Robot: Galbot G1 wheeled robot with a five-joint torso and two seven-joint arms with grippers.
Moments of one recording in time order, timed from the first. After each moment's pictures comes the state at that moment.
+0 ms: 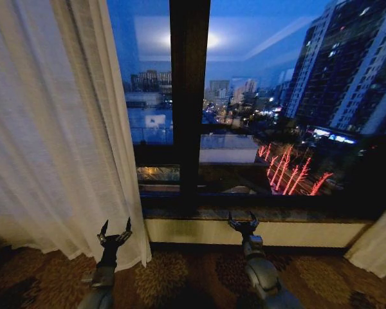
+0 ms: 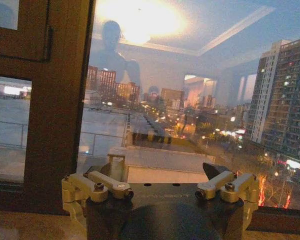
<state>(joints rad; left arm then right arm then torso) 1.46 -1.31 -0.59 -1.80 -0.41 -0.43 0.01 -1.24 1.22 0.37 1.77 0.18 -0.07 0.32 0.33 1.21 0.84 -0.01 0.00</state>
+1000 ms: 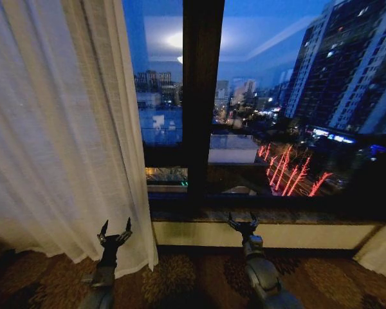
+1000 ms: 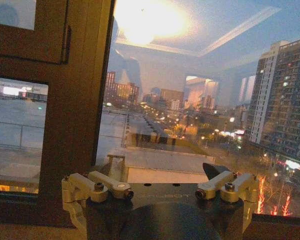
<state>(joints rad) 1.46 -1.31 -0.59 -1.80 -0.41 -0.43 0.01 -1.24 1.22 0.37 1.77 0.18 -0.07 0.32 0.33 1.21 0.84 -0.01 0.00</state>
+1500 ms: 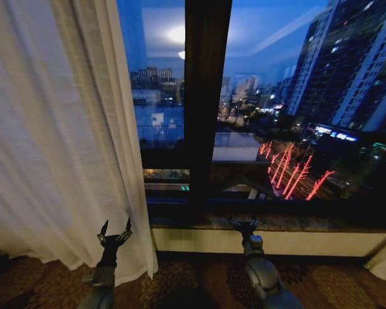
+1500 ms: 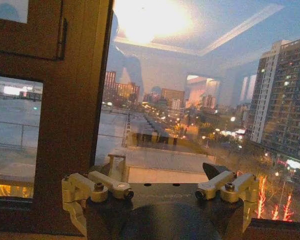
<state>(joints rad) 1.46 -1.31 -0.59 -1.80 -0.41 -0.43 0.01 -1.24 1.22 0.37 1.77 0.18 -0.07 0.32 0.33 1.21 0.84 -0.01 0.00</state>
